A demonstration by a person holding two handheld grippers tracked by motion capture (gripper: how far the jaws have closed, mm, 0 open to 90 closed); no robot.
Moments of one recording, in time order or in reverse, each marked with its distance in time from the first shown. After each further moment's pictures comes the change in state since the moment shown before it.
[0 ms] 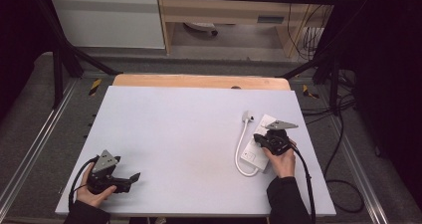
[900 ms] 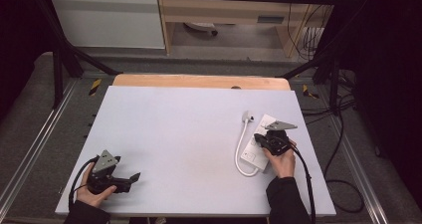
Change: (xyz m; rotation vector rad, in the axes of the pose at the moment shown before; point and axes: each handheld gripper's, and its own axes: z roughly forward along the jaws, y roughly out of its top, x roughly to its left) left arm 0.000 0.000 0.000 0.001 0.001 -0.002; right arm 0.000 -0.002 0.002 -0.003 -0.026 -0.021
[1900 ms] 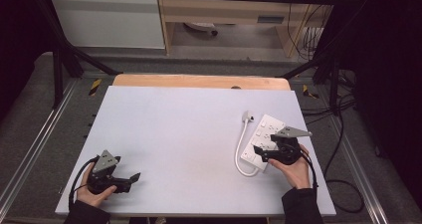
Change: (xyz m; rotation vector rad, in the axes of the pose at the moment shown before) left arm 0.000 0.000 0.000 0.002 -0.001 0.000; right arm 0.007 -0.007 -0.047 -0.039 0.058 0.006
